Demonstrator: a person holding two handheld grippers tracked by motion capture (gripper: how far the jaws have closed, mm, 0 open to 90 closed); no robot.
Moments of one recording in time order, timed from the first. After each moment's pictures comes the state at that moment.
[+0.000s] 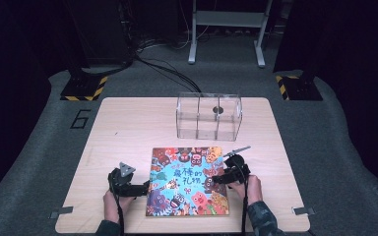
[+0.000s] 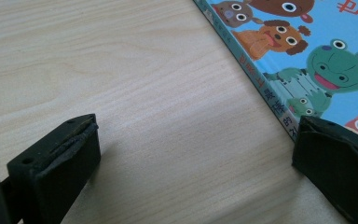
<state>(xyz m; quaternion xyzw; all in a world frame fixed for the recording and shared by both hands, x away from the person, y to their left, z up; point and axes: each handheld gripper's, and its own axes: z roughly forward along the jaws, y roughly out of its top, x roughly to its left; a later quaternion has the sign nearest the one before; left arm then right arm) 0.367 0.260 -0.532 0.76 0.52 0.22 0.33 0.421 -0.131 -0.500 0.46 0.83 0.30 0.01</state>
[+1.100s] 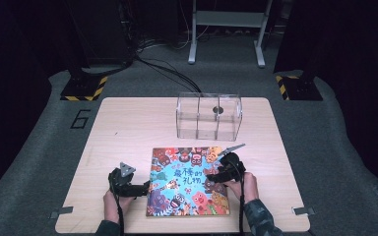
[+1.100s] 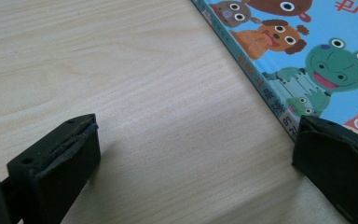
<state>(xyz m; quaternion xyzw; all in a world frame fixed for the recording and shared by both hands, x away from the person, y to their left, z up) 0.367 0.260 -0.532 0.76 0.51 0.22 0.33 0.421 -0.118 -0.489 0.43 0.85 0.31 0.02</state>
